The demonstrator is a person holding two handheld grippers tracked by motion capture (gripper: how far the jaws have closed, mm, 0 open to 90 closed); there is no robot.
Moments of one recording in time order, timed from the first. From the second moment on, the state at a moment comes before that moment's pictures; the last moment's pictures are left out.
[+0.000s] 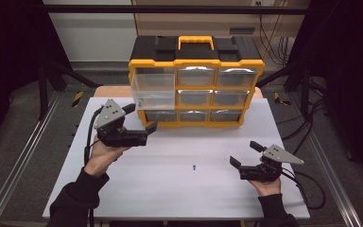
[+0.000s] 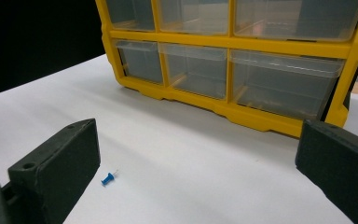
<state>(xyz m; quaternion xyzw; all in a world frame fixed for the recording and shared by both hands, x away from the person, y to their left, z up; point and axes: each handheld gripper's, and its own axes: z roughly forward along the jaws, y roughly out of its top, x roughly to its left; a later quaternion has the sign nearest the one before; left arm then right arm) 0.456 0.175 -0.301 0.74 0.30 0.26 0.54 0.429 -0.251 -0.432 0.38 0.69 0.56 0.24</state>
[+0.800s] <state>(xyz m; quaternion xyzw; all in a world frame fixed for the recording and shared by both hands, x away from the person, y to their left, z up) 0.460 0.125 -0.394 0.77 0.31 0.20 0.52 0.430 -0.251 -0.432 0.38 0.69 0.56 0.25</state>
